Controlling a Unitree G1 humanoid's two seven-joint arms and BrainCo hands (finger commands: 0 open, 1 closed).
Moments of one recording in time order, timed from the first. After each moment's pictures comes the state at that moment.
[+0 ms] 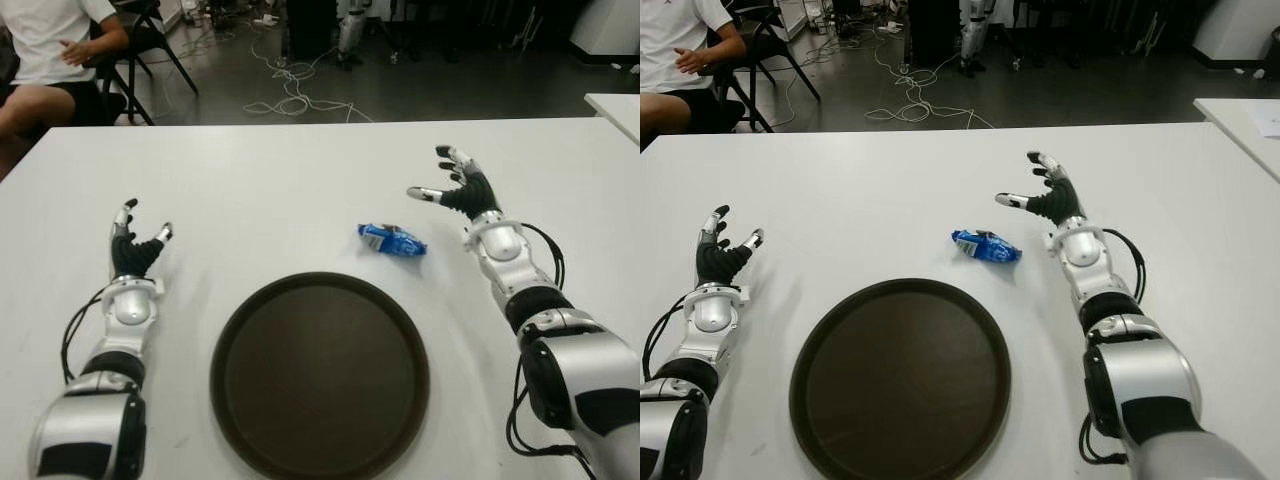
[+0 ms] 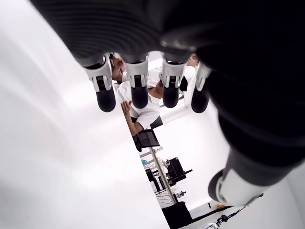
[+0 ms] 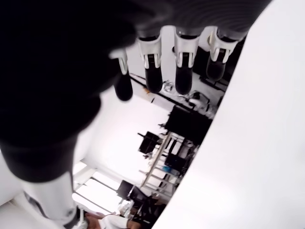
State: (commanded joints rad) left arm -0.57 0.29 0.11 1.24 0.13 -0.53 0.35; right arm -0.84 -0.20 0.01 1.24 -0.19 -0.46 -0.05
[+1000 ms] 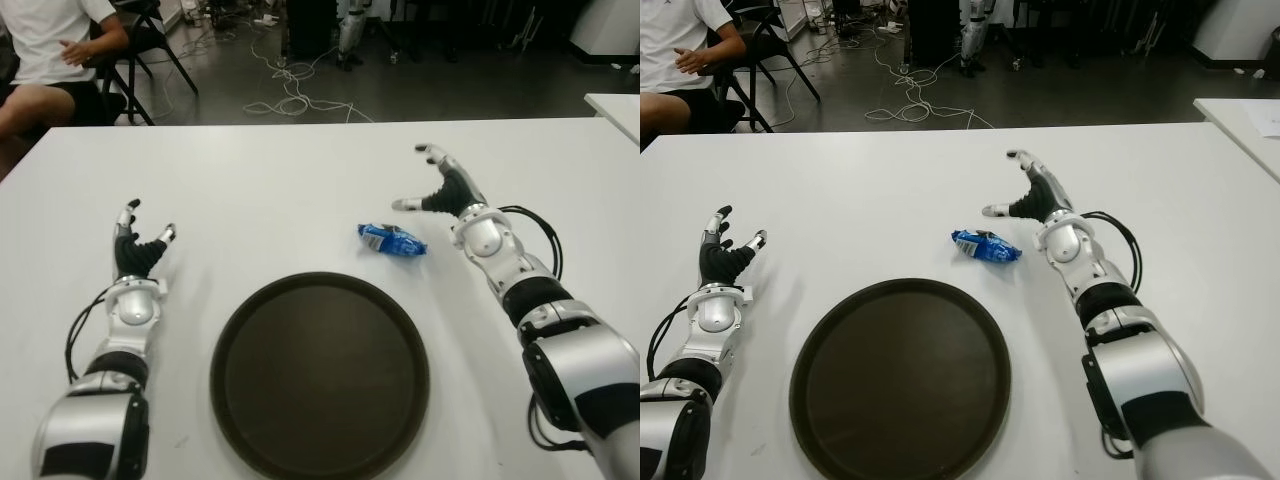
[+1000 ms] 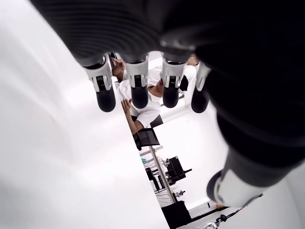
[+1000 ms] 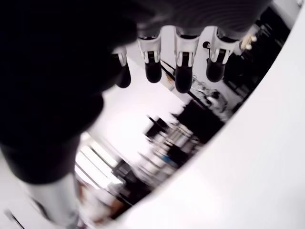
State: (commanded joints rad) left arm -0.58 0.27 0.11 1.24 0.13 -0.53 0.36; right arm -0.87 -0.24 0.26 1.18 -0.46 -0.27 -0.16
